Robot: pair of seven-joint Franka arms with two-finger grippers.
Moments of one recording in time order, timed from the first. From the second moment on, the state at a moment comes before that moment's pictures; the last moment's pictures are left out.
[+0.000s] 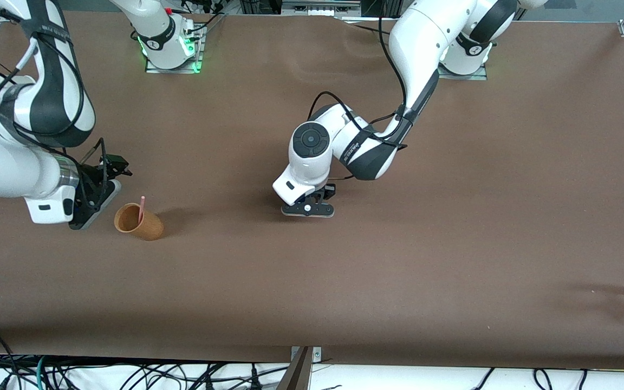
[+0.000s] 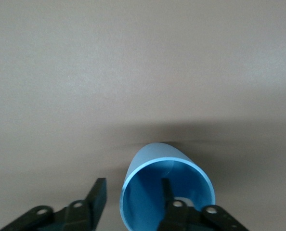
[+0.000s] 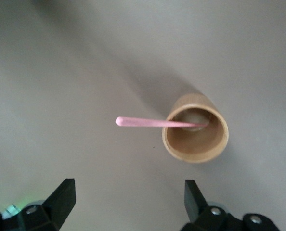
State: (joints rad) left arm -0.65 0.91 -0.13 -1.08 0.06 2.04 -0.75; right arm 0.06 0.39 0.00 -1.58 0.07 1.73 -0.91
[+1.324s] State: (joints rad) left arm -0.11 0.34 -0.12 -1.17 -0.03 1.46 -0.24; right arm 0.06 0.57 0.01 -1.48 0.12 1.80 -1.42
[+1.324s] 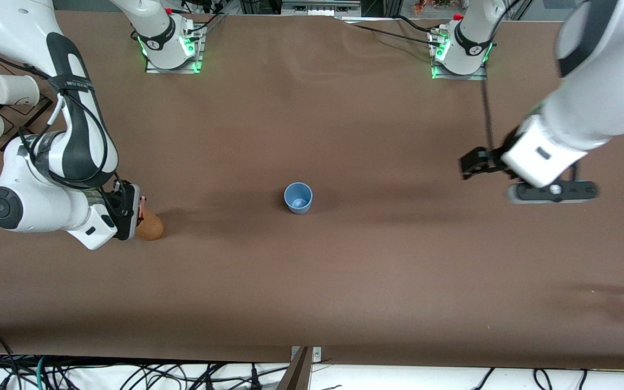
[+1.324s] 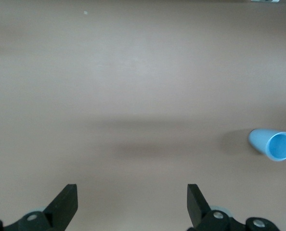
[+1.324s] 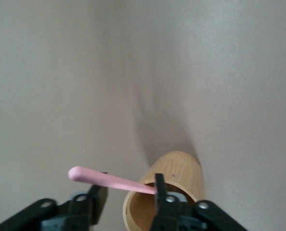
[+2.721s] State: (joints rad) left arm 0.02 0.05 -0.02 -1.57 -0.03 1.48 0.03; right arm 0.05 0.57 0.01 -1.46 0.13 1.77 -1.43
